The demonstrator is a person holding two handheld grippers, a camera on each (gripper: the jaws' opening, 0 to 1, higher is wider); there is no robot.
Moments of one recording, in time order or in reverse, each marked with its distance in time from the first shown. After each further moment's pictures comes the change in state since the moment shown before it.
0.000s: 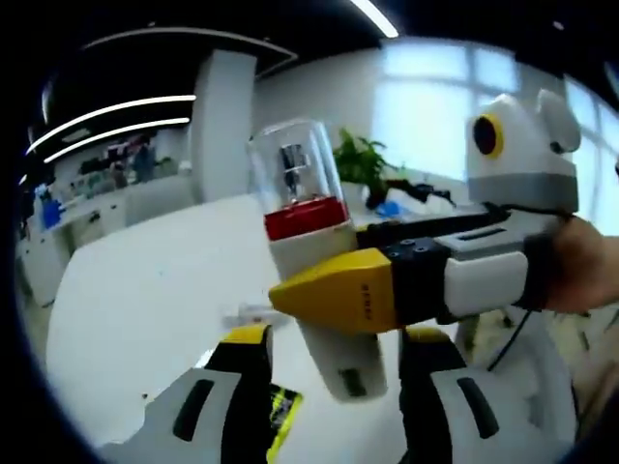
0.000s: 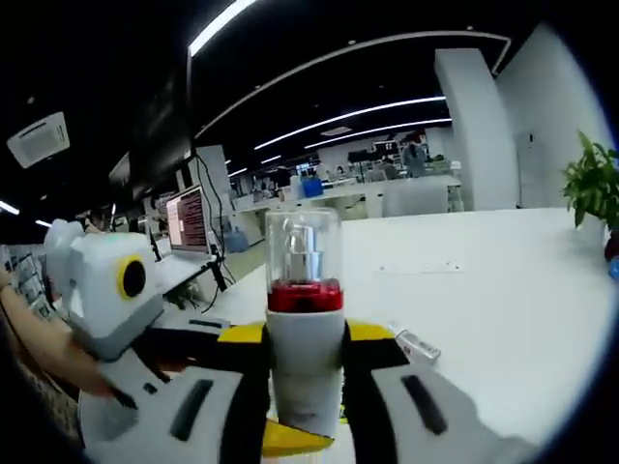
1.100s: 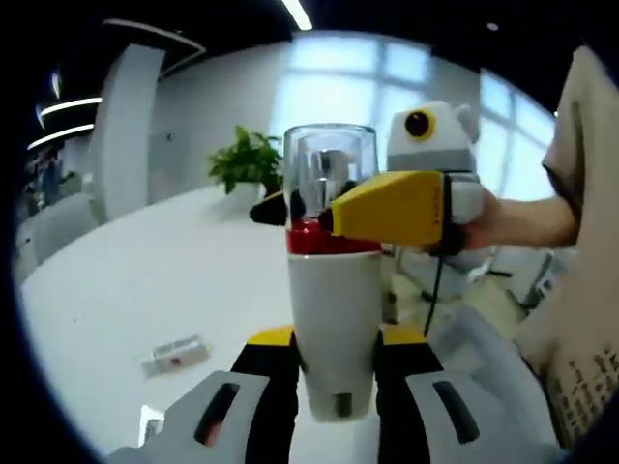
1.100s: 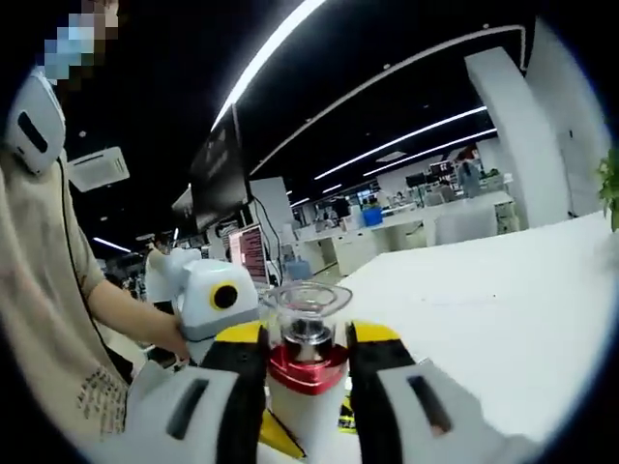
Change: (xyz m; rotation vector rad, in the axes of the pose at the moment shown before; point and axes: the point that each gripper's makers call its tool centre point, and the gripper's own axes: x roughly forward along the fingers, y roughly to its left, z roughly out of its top) left arm 0.021 -0.067 0.013 0.118 0.044 -0.527; right arm -0.054 -0.014 0.041 0.006 -0.140 0.325
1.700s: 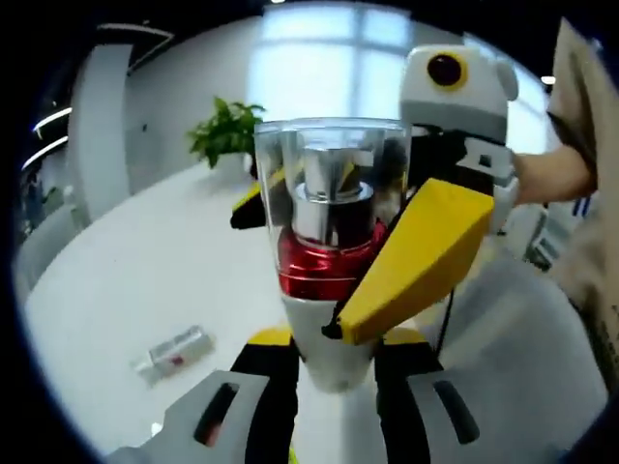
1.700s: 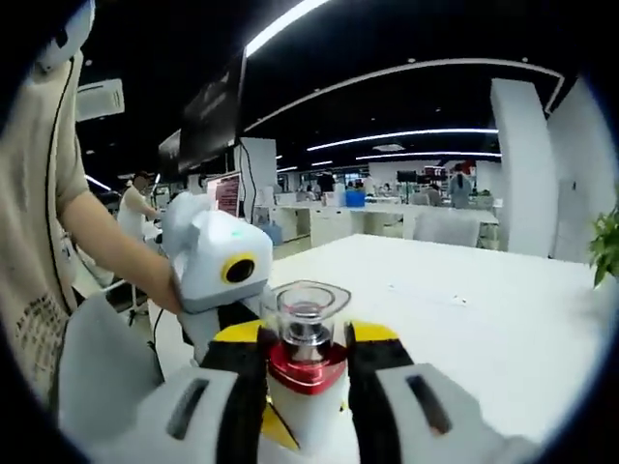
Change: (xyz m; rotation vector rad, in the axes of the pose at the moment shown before) left arm 0.039 0.046 -0.062 0.096 0.193 -0.003; right arm 0.022 -0.037 -0.069 -0.224 0.163 -0.119
